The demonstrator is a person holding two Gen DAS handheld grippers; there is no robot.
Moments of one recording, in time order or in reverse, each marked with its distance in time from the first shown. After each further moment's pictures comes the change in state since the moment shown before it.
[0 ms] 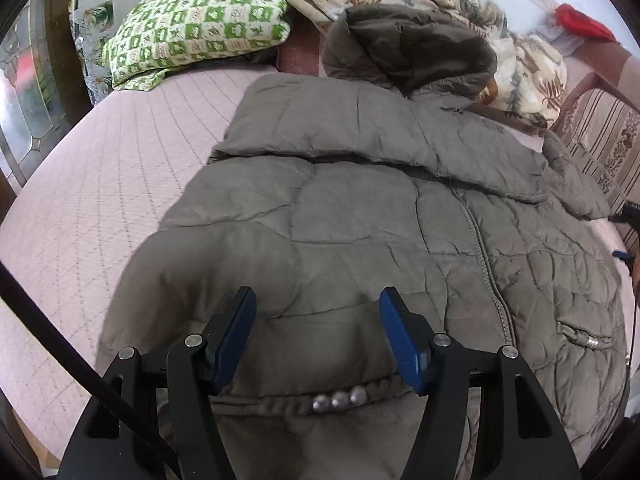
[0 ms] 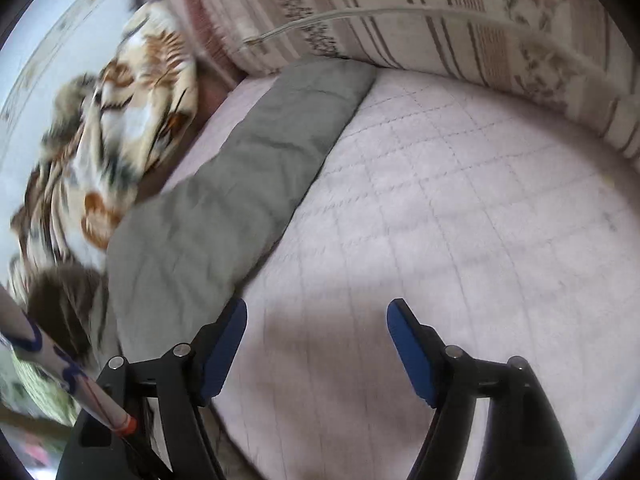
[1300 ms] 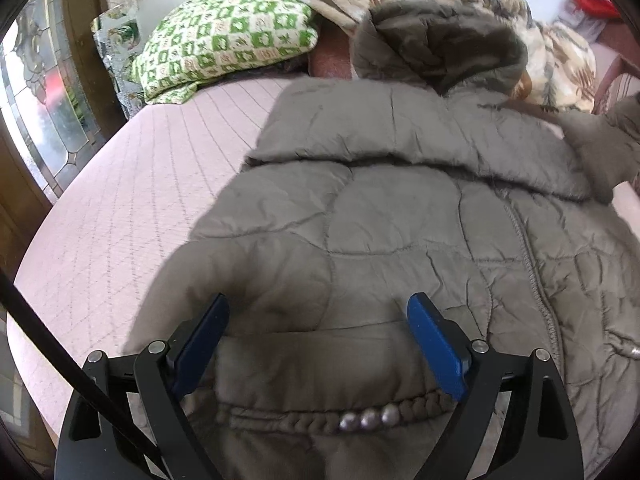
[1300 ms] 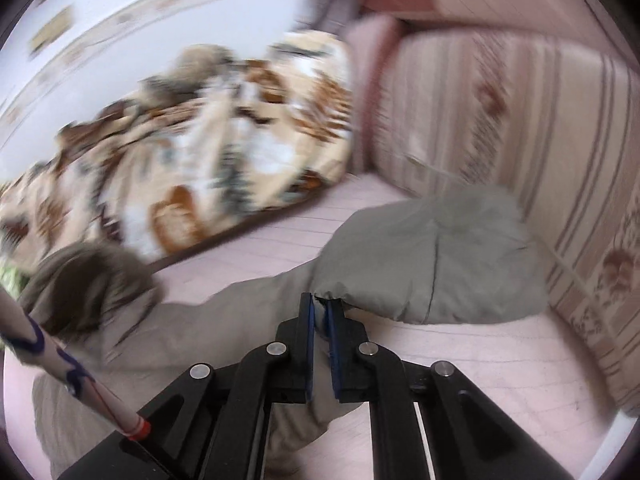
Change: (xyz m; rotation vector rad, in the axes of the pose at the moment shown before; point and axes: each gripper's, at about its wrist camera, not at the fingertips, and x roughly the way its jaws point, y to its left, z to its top) left arm 0.003 0.004 0.003 0.006 -0.050 0.164; right arm -0.071 0.230 -0.021 -0.585 -0.243 -0.047
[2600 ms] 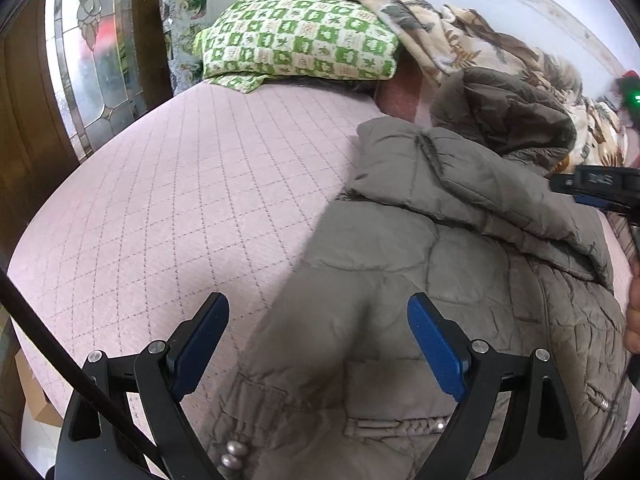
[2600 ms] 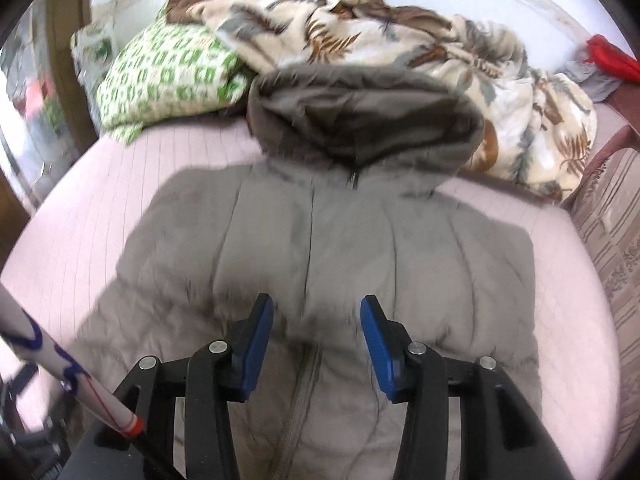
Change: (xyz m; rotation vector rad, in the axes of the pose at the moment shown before) left arm -0.020 0.085 0.013 -0.224 -0.009 0.008; right arm -0.036 0.264 -0.160 -0.506 0.140 0.299
